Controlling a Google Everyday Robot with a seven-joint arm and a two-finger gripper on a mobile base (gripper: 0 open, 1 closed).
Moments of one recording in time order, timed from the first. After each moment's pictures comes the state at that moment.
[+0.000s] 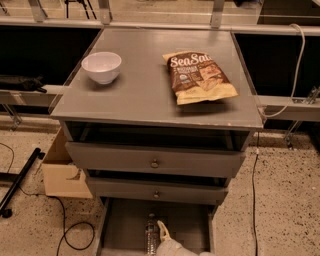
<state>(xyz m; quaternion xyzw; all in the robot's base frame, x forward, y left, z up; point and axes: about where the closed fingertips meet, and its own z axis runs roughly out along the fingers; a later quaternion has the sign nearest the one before) 0.388 0.054 0.382 -0.34 0.76 0.30 0.46</state>
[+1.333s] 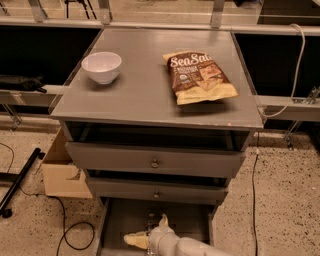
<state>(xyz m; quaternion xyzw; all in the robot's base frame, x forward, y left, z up) 0.450 0.057 0.346 -0.20 0.86 0.24 0.40</state>
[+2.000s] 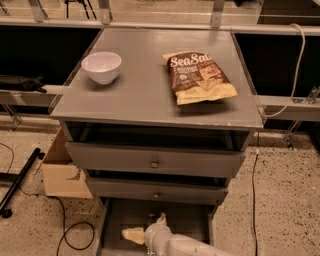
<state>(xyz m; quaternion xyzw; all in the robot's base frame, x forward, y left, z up) 0.471 0.057 0.334 -0.16 0.88 0.20 0.40</state>
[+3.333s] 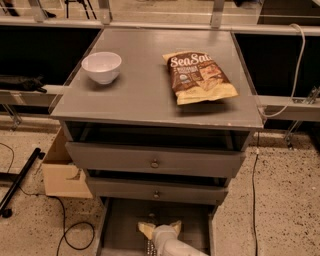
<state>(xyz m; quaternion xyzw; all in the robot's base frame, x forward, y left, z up) 0.491 -0.006 0.270 0.00 0.92 0.09 0.39</state>
